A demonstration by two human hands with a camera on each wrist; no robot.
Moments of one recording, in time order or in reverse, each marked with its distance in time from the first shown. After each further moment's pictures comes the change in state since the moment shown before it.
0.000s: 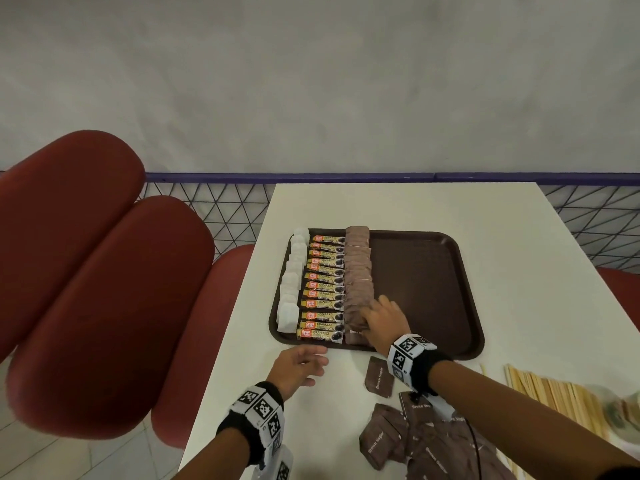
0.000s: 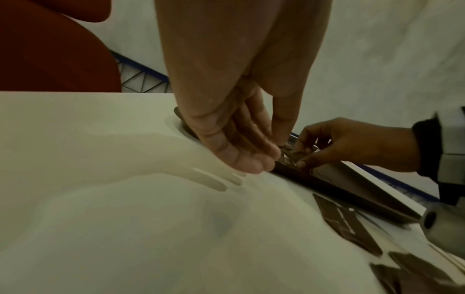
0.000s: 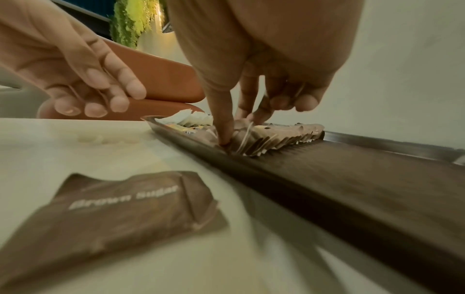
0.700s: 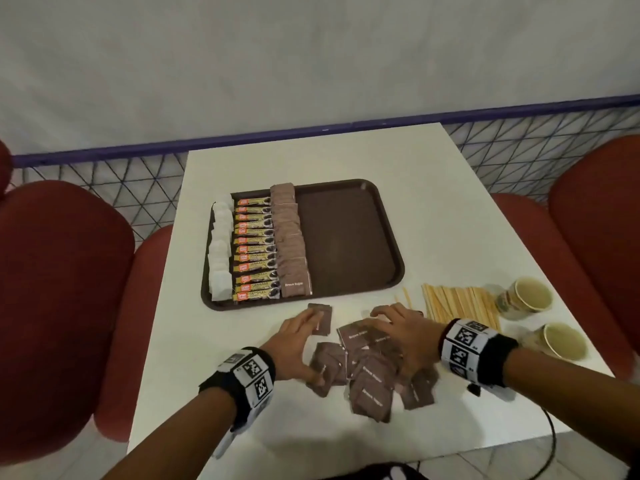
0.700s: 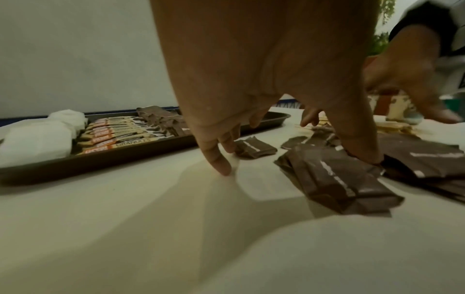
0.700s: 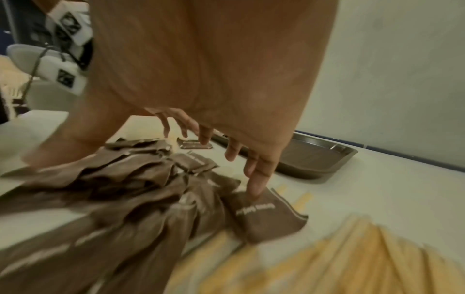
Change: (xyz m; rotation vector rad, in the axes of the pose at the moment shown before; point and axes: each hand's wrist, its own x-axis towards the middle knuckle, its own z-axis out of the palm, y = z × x) left_hand -0.007 -0.006 0.072 1.155 -0.479 0.299; right_hand -0.167 0.081 -0.007 0.059 -0.473 -0.119
